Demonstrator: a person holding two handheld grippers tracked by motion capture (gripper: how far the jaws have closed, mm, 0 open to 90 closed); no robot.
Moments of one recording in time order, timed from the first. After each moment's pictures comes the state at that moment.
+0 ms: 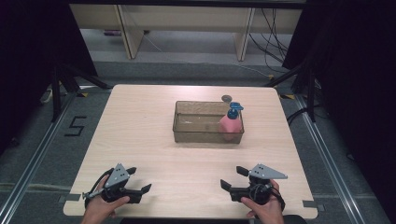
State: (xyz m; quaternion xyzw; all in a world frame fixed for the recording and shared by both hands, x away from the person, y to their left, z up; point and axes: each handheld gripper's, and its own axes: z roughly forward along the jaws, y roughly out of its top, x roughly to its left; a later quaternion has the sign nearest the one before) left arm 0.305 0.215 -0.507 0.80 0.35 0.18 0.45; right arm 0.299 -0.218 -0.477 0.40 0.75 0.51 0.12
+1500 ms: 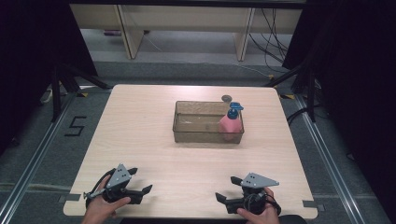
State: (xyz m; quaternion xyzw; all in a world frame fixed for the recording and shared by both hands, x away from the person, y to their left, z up) left arm 0.304 0.212 -0.508 0.80 0.35 0.18 0.45; right arm 0.280 -0.204 -0.489 0.38 0.79 0.48 0.08
